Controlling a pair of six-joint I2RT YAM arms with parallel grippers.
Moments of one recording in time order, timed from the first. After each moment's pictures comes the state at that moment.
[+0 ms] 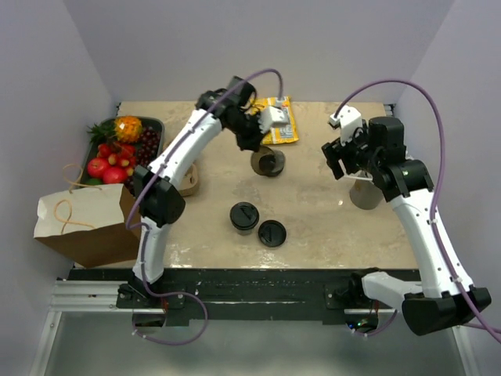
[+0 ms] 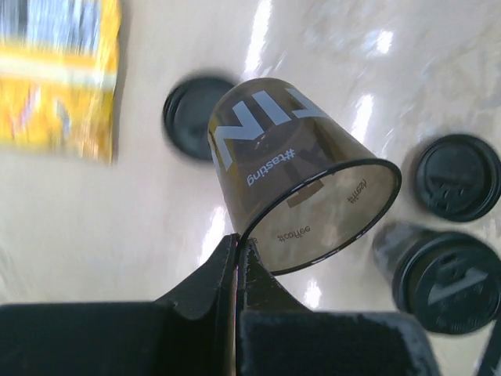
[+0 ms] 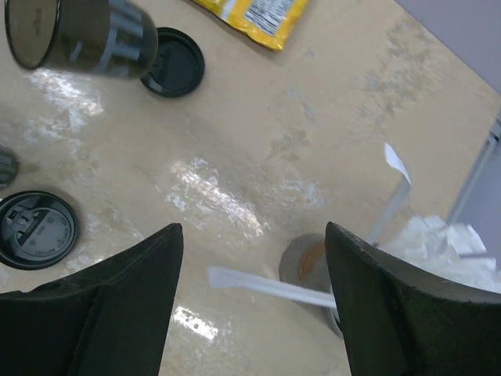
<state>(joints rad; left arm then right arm) -0.61 2.16 2.33 -1.15 0.47 0.73 0.22 1.11 1.34 -0.80 -0.09 -0.36</state>
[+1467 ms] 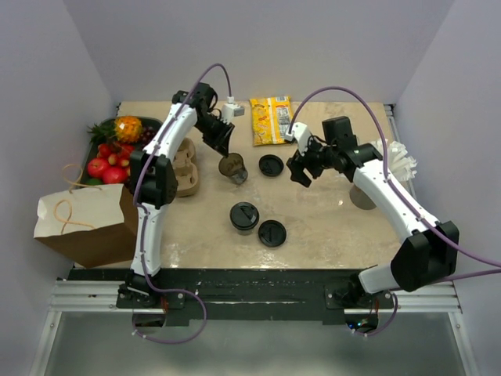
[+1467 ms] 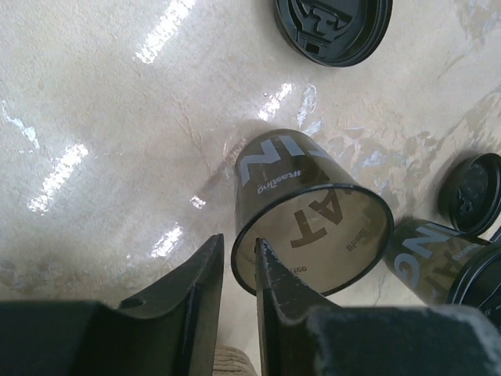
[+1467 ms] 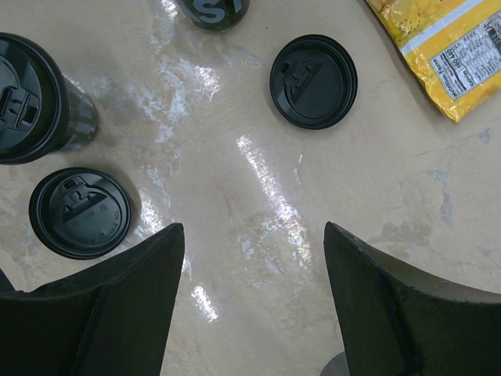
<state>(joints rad) -0.27 2.37 2.32 -1.24 0.54 0.43 0.34 1.43 1.28 -0.66 -0.41 -0.55</state>
